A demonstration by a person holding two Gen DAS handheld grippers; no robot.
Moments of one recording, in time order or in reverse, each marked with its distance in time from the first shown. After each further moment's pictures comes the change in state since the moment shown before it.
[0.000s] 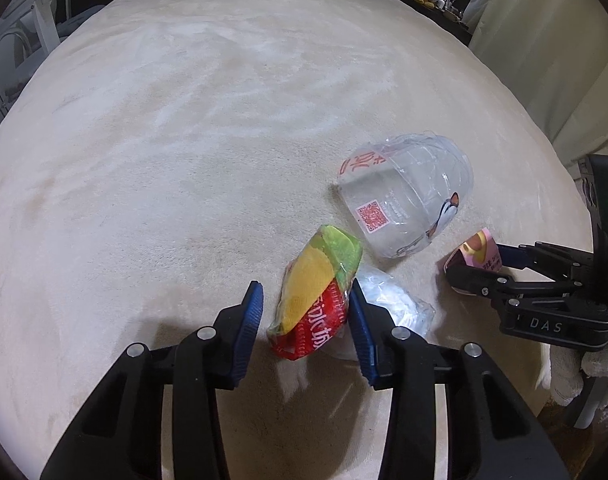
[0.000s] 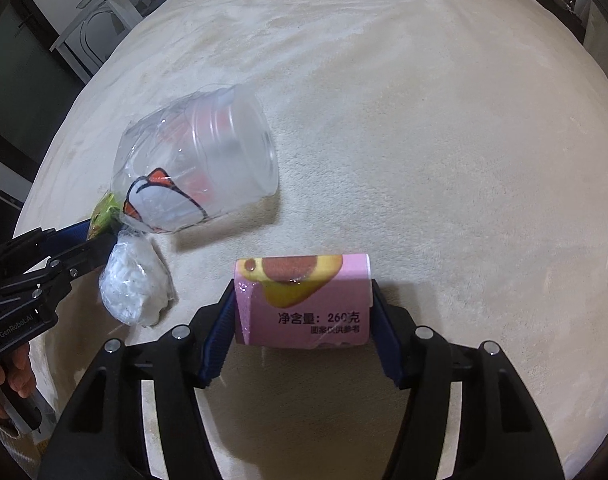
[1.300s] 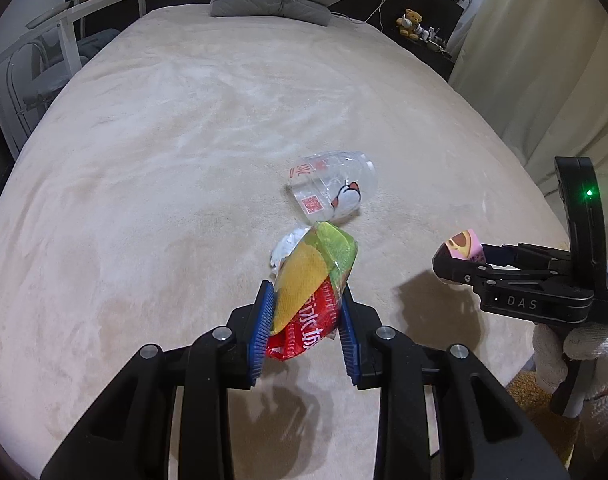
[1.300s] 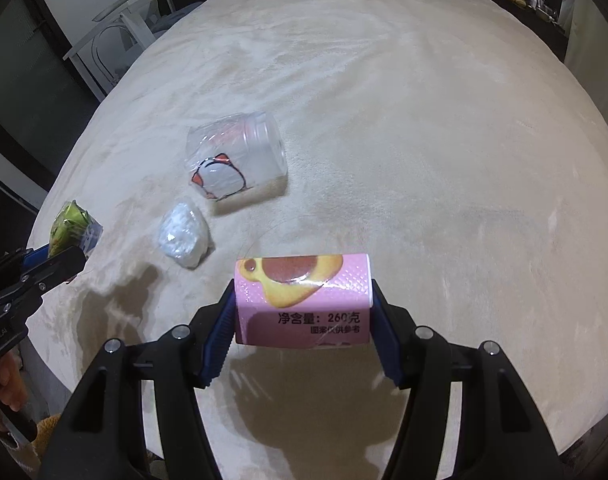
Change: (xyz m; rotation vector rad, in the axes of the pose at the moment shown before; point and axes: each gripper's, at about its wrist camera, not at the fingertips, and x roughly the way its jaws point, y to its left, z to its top) left arm -0.105 -0.036 -0.056 -0.006 -0.128 -0.015; right arm -0.082 0.018 -0.049 -0.013 -0.079 -0.014
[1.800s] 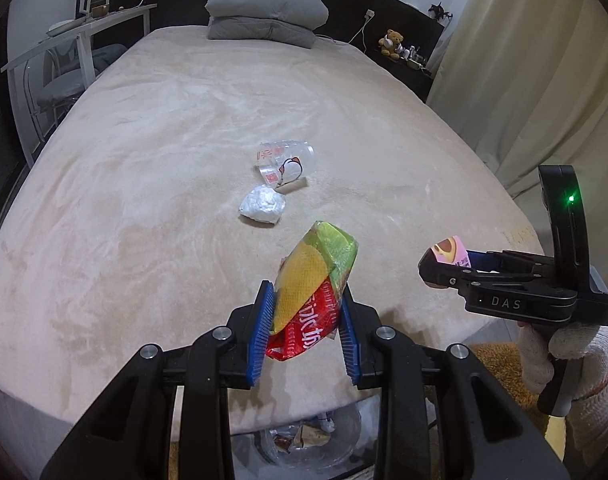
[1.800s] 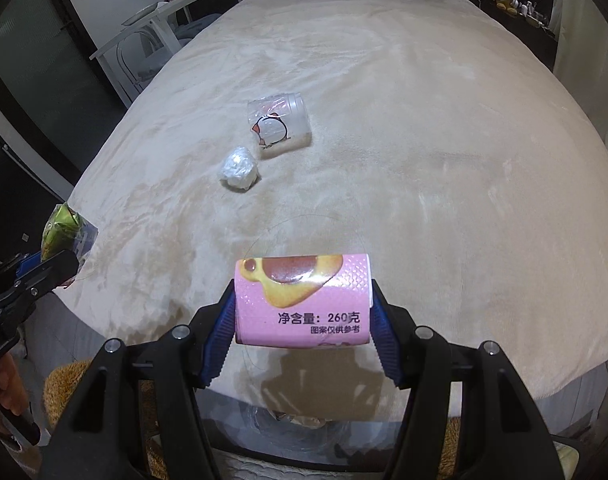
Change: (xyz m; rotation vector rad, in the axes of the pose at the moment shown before) left arm -0.107 -0.052 -0.085 -0.003 -0.081 -0.032; right arm -0.095 0.018 -0.100 -0.009 -0.054 0.021
